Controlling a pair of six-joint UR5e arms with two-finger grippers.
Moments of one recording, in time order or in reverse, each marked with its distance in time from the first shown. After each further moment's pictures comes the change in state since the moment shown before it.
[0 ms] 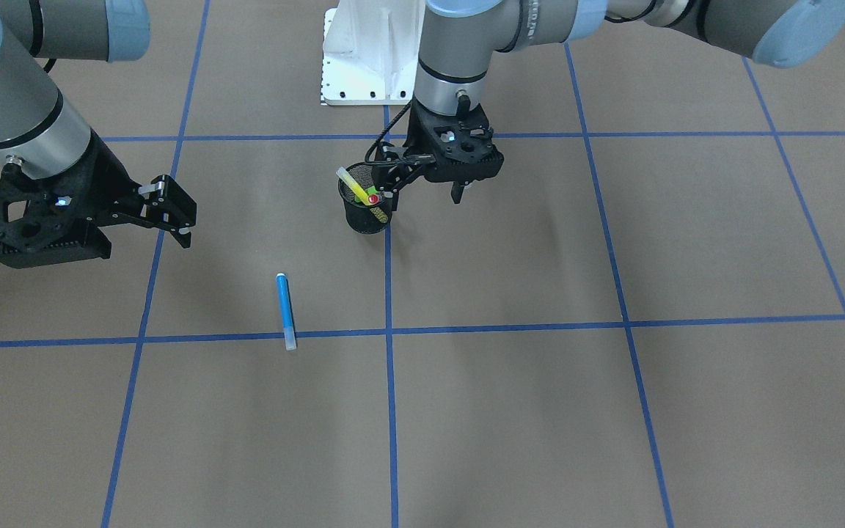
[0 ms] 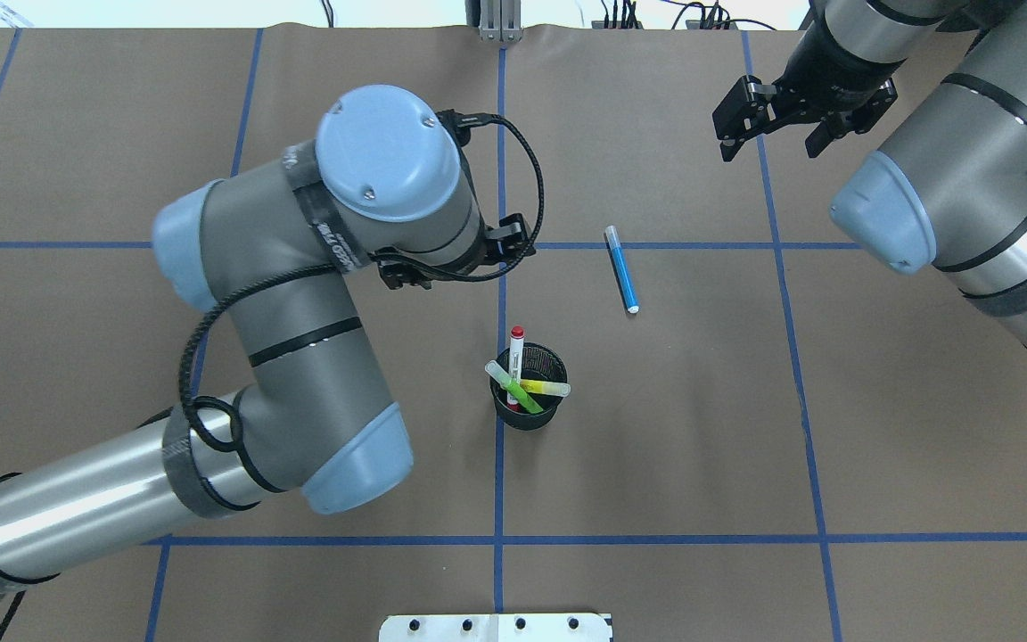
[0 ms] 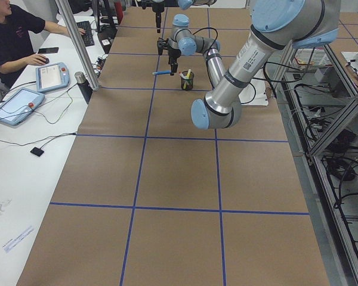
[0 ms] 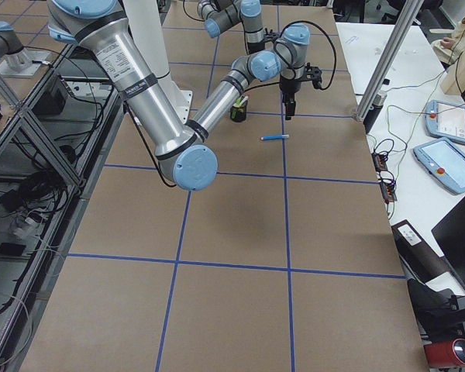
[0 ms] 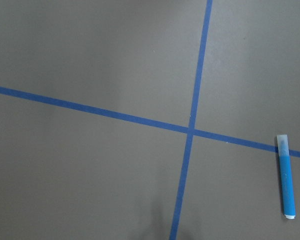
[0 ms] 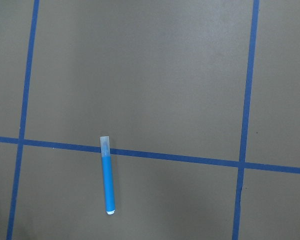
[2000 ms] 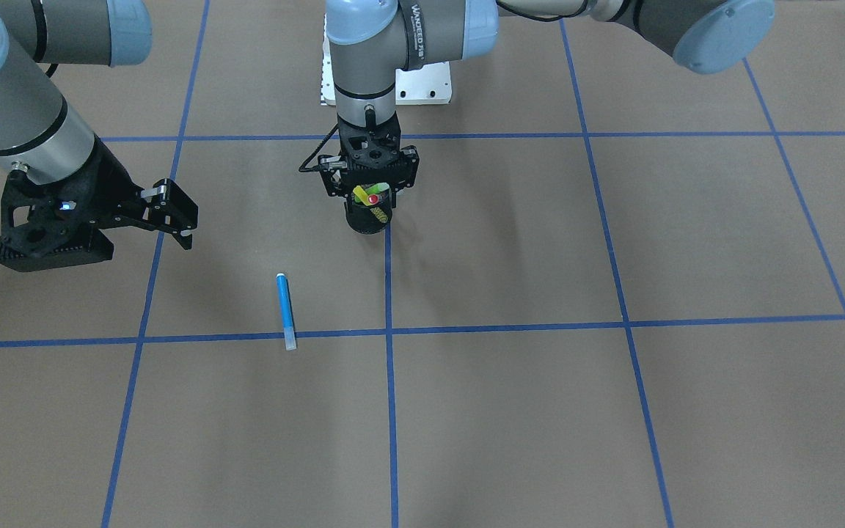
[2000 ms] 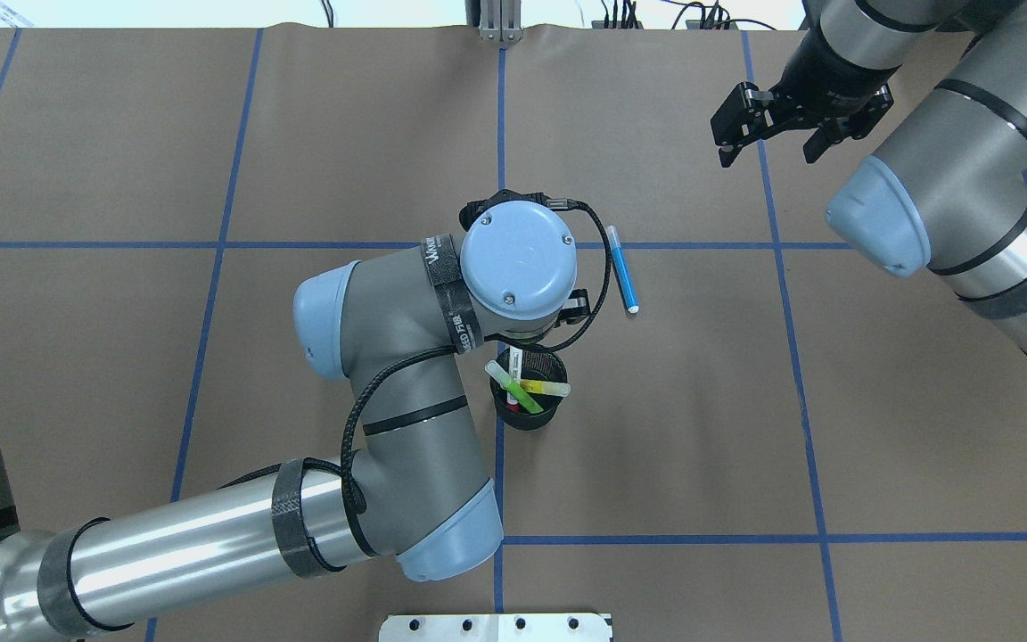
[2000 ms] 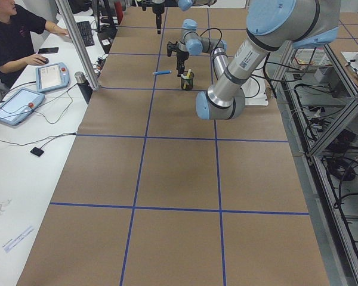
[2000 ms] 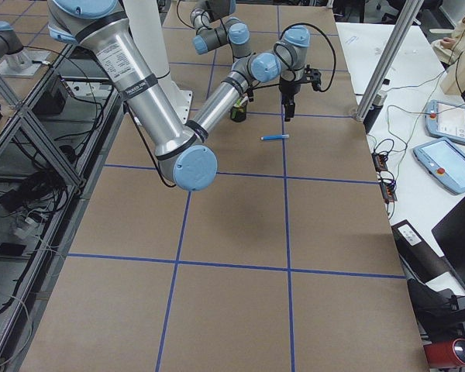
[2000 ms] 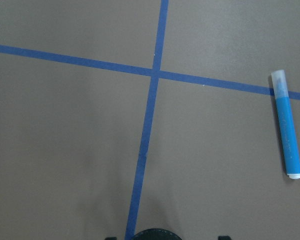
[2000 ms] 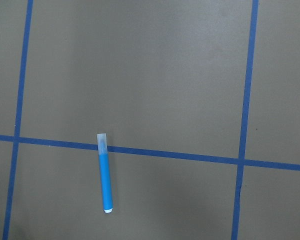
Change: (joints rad) left arm 0.115 -0.077 0.136 0.000 0.106 0.019; right arm -0.007 -0.002 -0.008 0.002 0.000 0.000
